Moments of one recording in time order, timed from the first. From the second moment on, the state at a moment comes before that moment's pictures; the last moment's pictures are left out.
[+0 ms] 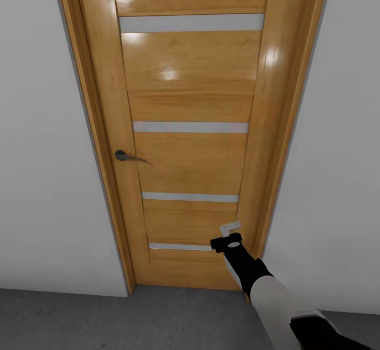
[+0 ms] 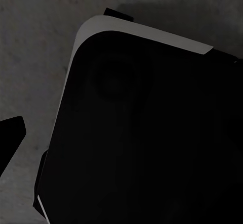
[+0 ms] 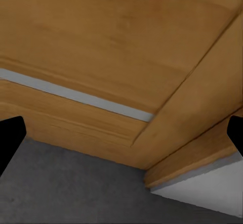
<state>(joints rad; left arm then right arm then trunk) 0.00 0.00 0.02 -0.09 0.31 -0.01 0.00 -0.80 0.17 0.03 -0.40 0.29 0.21 -0.12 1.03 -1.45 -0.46</state>
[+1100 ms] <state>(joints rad) 0.00 0.00 0.02 -0.09 0.31 -0.02 0.00 -0.77 0.17 0.01 -0.43 0.30 0.15 -0.14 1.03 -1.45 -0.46</state>
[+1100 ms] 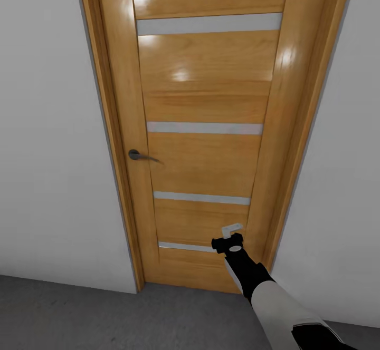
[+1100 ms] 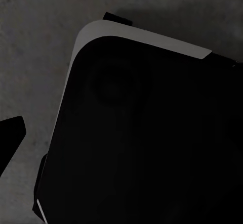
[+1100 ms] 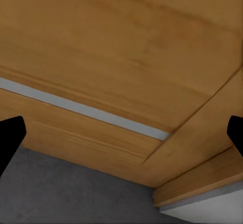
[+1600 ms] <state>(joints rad) 0.00 0.00 0.02 -0.09 0.31 -0.02 0.00 -0.77 0.17 0.01 -0.42 0.30 0.09 -0.14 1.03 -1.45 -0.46</state>
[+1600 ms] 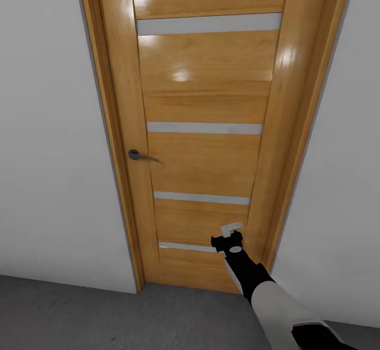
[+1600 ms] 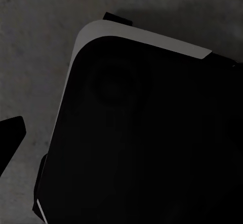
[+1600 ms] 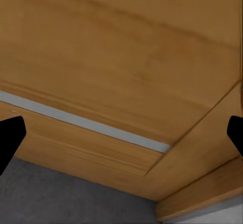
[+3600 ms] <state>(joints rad) 0.00 0.01 0.02 -0.09 0.31 -0.02 -0.01 -0.77 0.17 0.30 -0.86 0.14 0.46 0.18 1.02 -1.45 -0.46</state>
